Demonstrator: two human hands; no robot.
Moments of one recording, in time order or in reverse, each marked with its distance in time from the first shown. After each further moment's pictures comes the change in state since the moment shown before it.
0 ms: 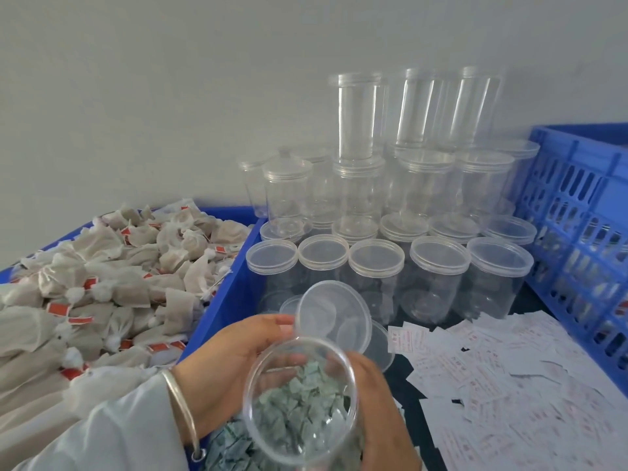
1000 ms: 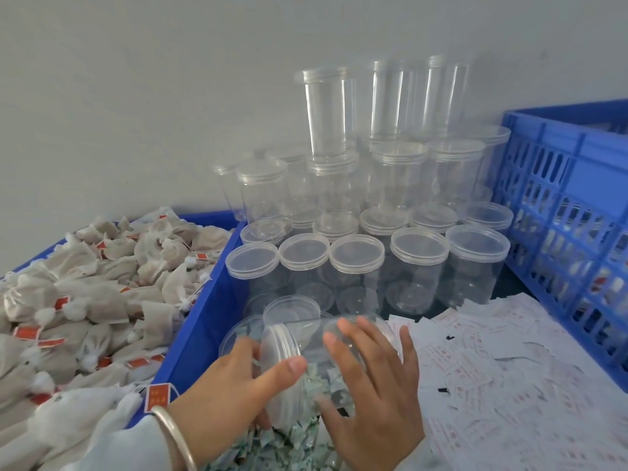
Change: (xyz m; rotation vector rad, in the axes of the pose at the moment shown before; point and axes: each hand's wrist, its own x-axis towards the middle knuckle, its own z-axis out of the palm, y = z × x) left_hand -0.008 -0.009 0.011 0.985 0.113 0.028; right_hand 0.013 0.004 -0.010 -0.855 0.714 -0.669
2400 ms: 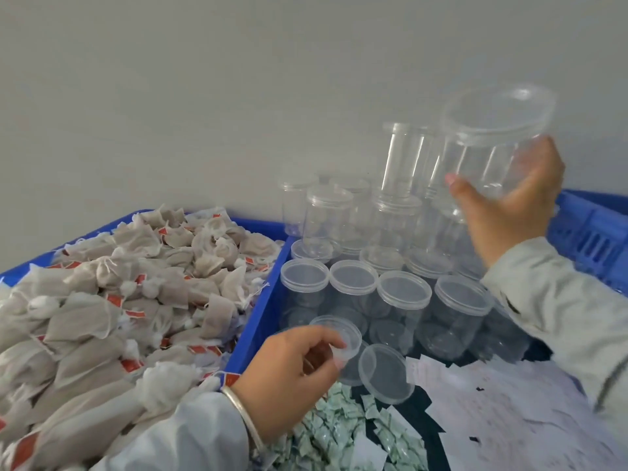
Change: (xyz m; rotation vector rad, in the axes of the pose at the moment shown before) left_hand -0.004 -0.012 -0.015 -0.137 0.312 0.555; right_hand 0.230 0.044 -0.016 0.246 0.166 0.389
